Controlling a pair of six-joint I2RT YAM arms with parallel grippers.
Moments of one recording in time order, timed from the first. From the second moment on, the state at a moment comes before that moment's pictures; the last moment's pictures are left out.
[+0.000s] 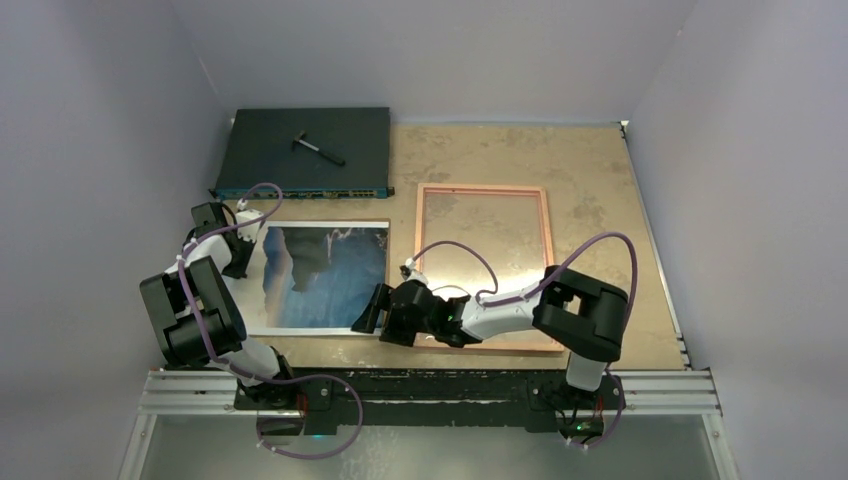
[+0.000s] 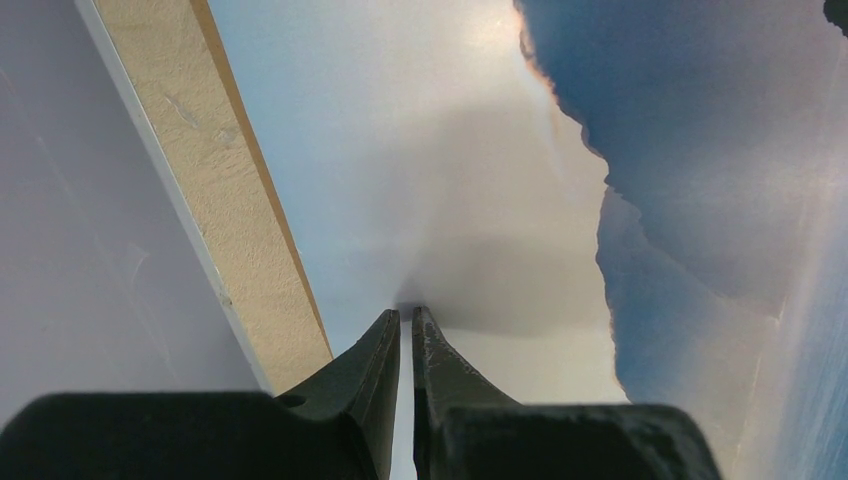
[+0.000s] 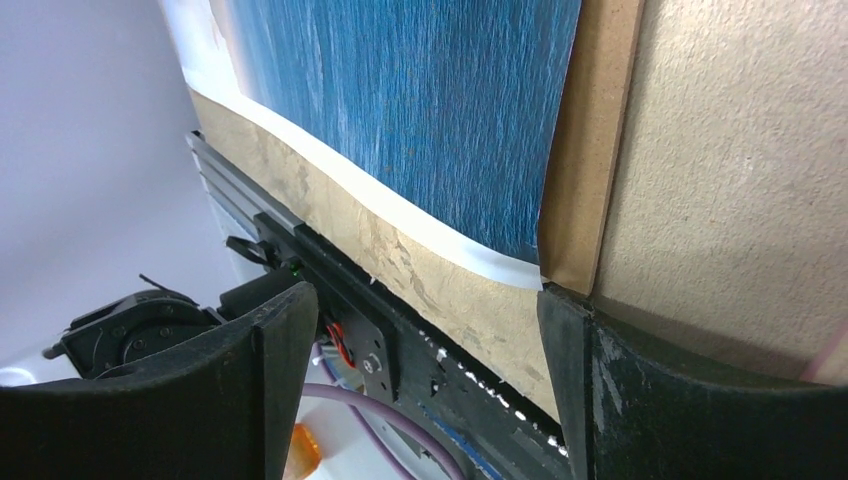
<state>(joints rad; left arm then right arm) 0.44 1.53 0.80 -0.37 0.00 0.68 1.21 1.78 0.82 0.28 0.02 1.38</state>
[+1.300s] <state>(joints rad) 0.44 1.53 0.80 -0.38 0.01 0.70 1.22 1.76 0.83 0.23 0.03 1.31</state>
